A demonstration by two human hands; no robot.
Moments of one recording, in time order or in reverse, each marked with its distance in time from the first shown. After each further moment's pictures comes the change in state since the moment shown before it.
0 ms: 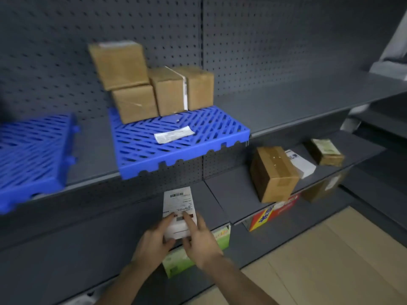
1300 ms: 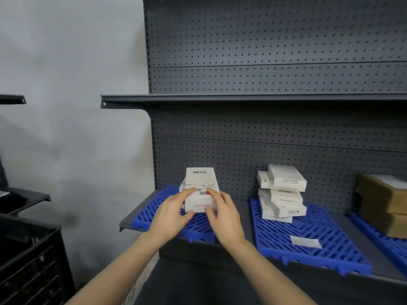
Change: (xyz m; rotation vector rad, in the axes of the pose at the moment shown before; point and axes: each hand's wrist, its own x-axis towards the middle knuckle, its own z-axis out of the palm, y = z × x) left_hand -0.342 -0.240 -0.559 0.160 0.786 -0.098; right_hand -0.087 -0.662 0.071 0.215 0.279 -0.772
